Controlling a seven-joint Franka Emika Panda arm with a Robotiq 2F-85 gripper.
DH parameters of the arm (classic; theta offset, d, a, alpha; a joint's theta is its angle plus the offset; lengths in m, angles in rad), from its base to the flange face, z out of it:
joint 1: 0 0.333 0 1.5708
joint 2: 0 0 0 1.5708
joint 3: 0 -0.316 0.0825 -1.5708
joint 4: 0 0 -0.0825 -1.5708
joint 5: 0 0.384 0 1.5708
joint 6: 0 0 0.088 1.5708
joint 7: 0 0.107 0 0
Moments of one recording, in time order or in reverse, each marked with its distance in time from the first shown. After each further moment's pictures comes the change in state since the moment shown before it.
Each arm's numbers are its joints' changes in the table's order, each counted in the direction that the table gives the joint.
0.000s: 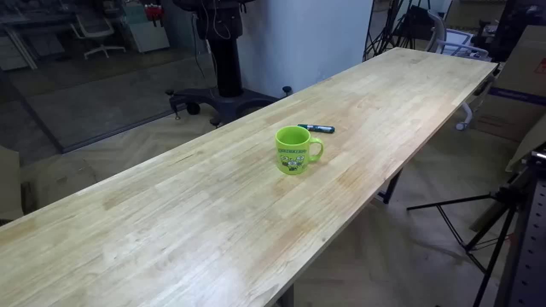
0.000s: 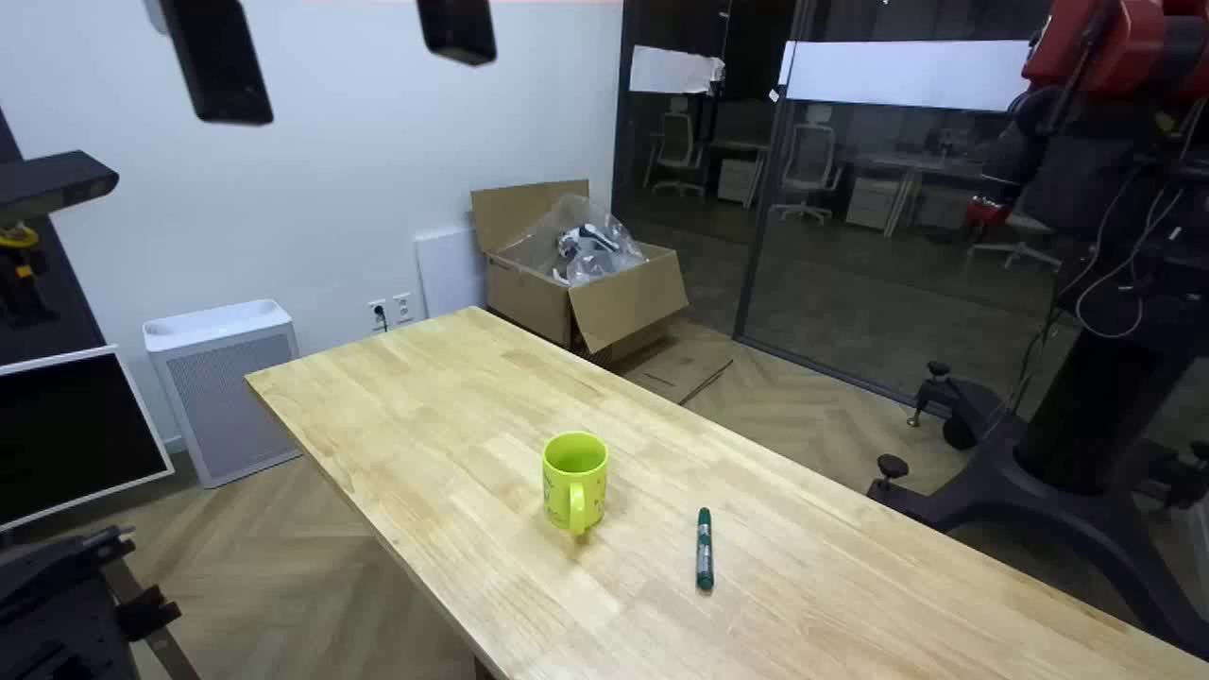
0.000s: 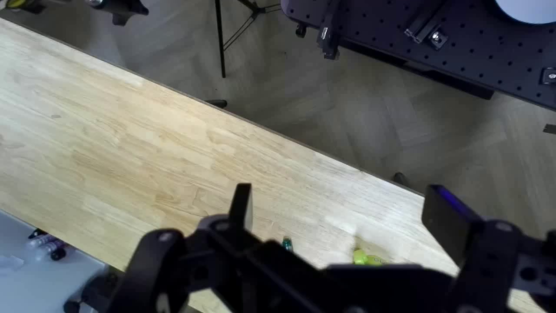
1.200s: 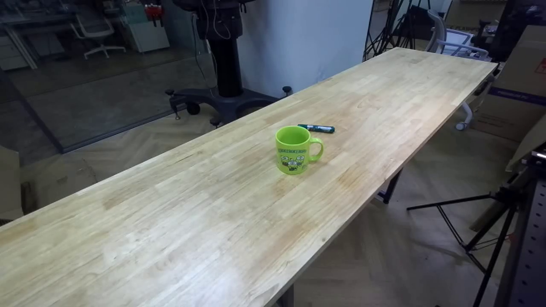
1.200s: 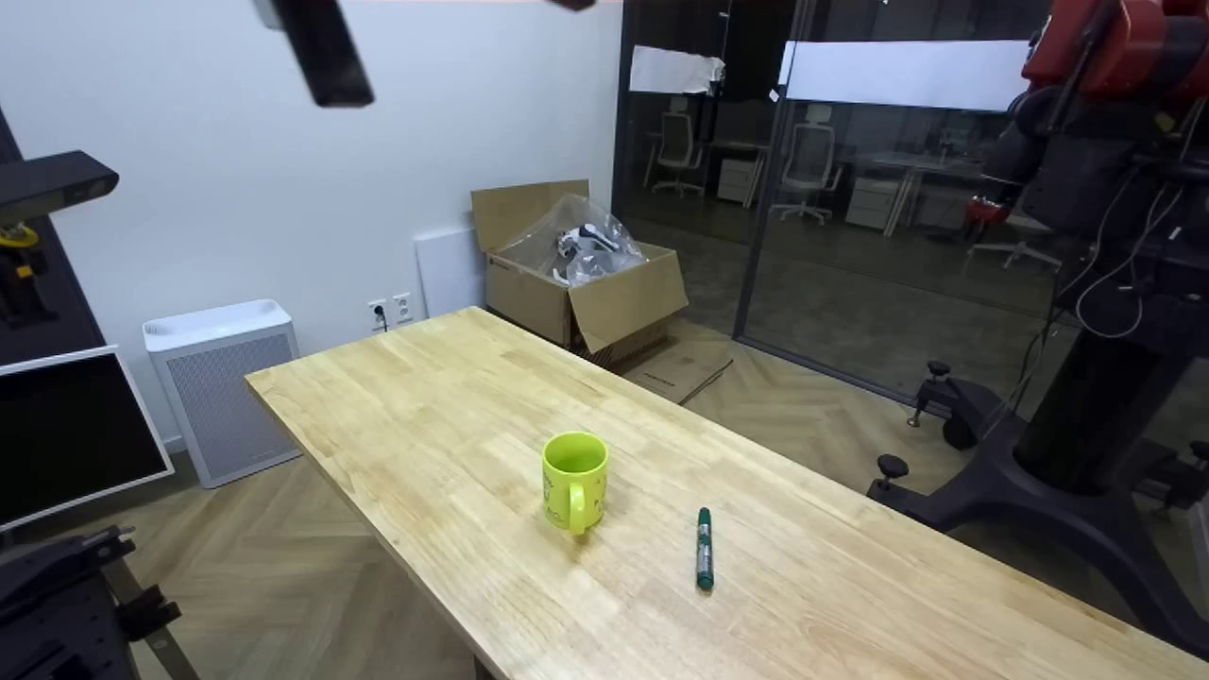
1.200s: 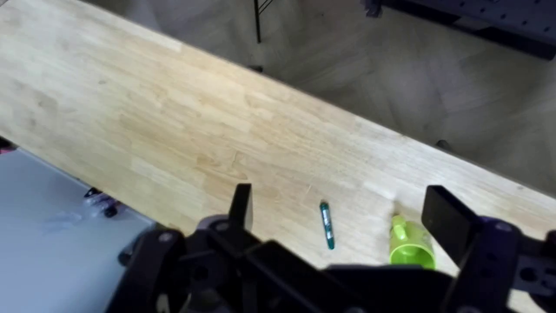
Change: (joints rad) arm 0.000 0.011 0.004 -0.023 -0.055 0.156 0.041
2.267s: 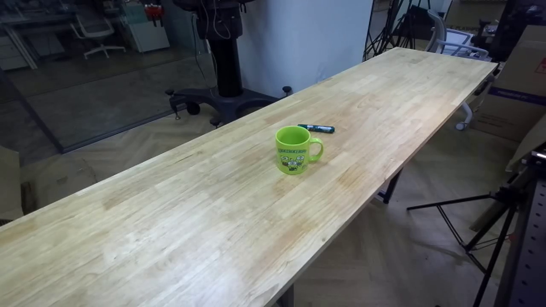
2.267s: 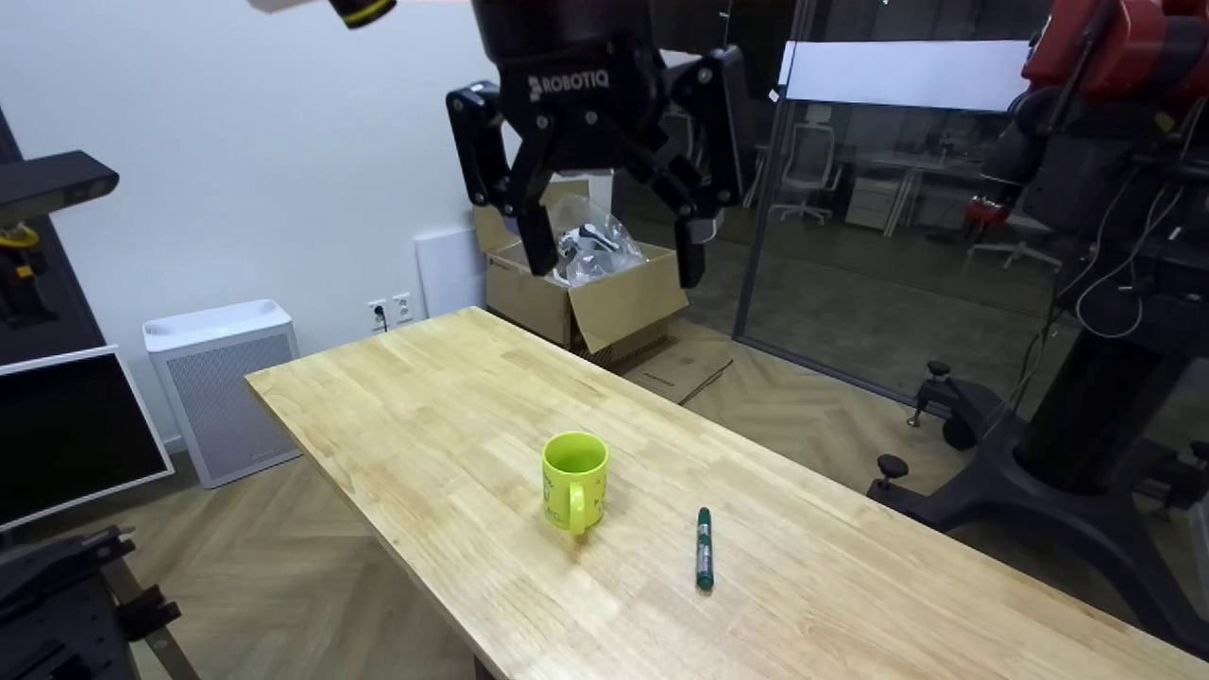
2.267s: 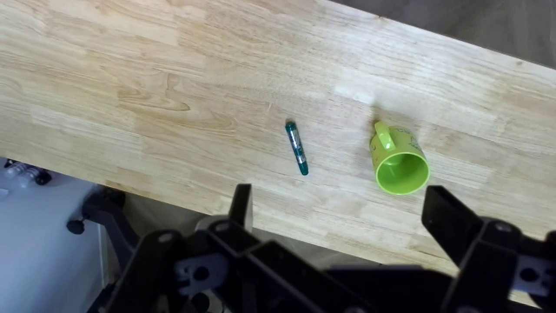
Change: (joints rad) arm 0.044 -0.283 0.138 -0.064 0.248 0.466 -0.015
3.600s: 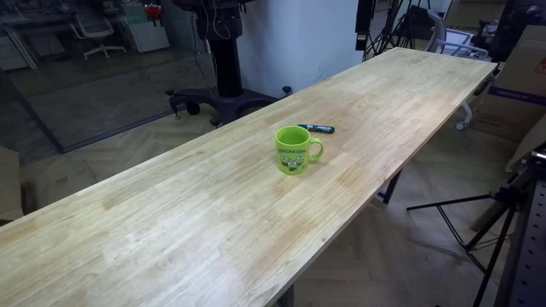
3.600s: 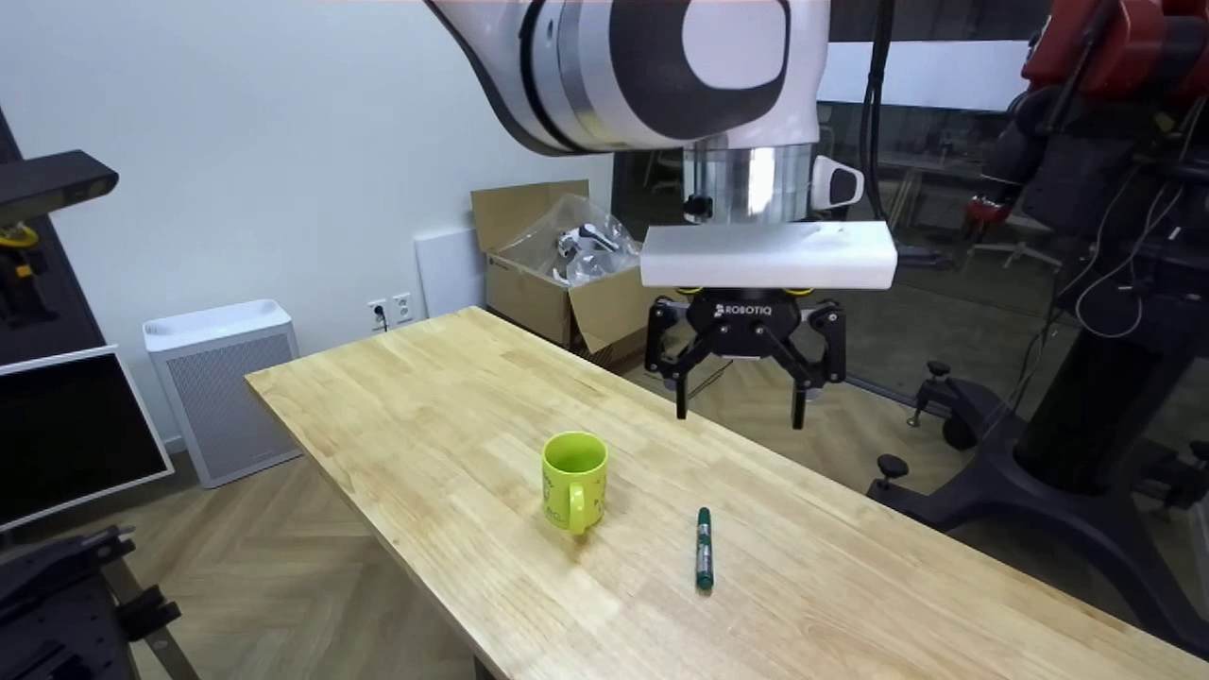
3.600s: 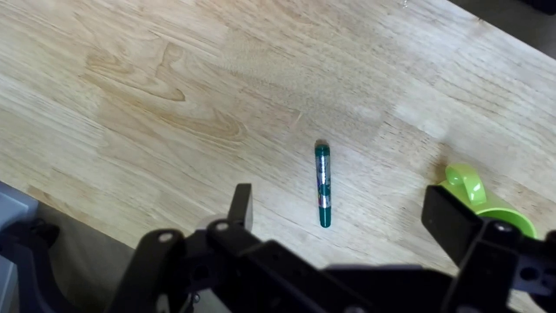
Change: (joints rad) arm -0.076 -0.744 -0.115 0.451 0.079 0.067 -0.202
